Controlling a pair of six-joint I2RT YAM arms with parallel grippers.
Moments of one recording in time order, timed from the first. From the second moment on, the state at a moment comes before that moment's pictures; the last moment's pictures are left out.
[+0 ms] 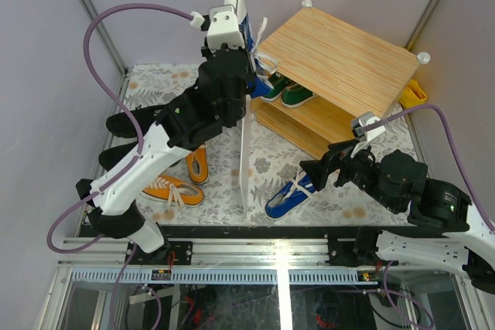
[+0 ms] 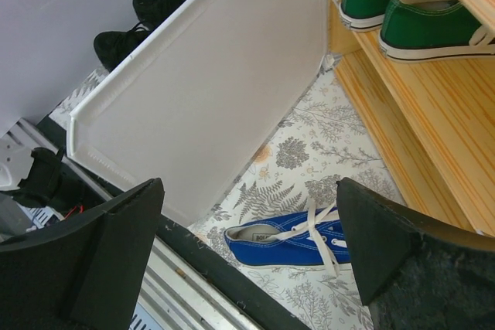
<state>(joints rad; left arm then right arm) -0.92 1.60 2.10 -0.57 -0.99 -0.27 1.15 0.69 1.16 -0.72 0.44 0.33</state>
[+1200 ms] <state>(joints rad) -1.07 1.36 1.48 -0.53 -0.85 -0.46 1.15 0.59 1.18 -0.77 0.53 0.32</state>
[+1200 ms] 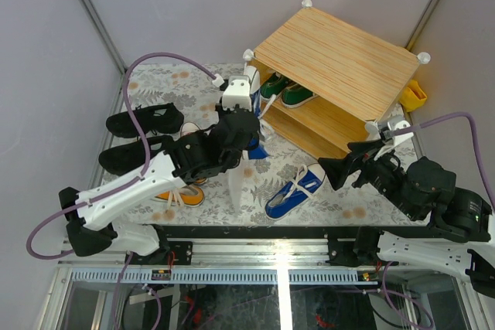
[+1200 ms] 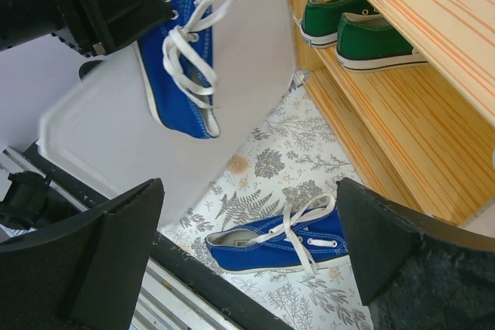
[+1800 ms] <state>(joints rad) -1.07 1.22 1.46 -0.71 -0.81 -0.35 1.15 0.59 1.16 -0.77 0.53 0.33</state>
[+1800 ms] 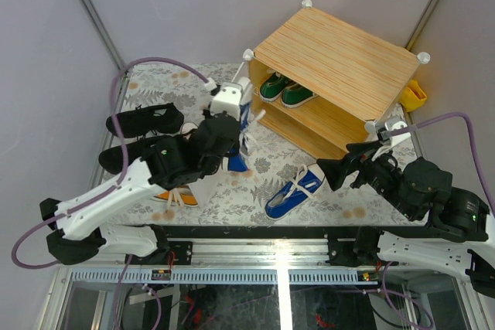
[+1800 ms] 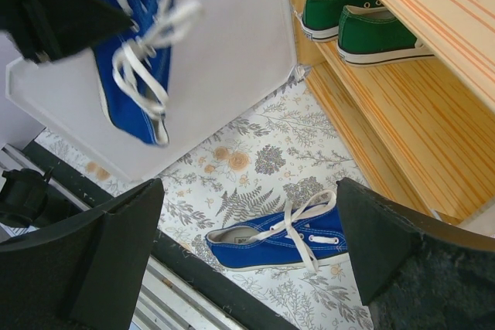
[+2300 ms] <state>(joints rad) -1.05 1.41 1.25 -0.65 -0.34 -0.27 1.15 0.60 1.14 -0.76 0.53 0.33</state>
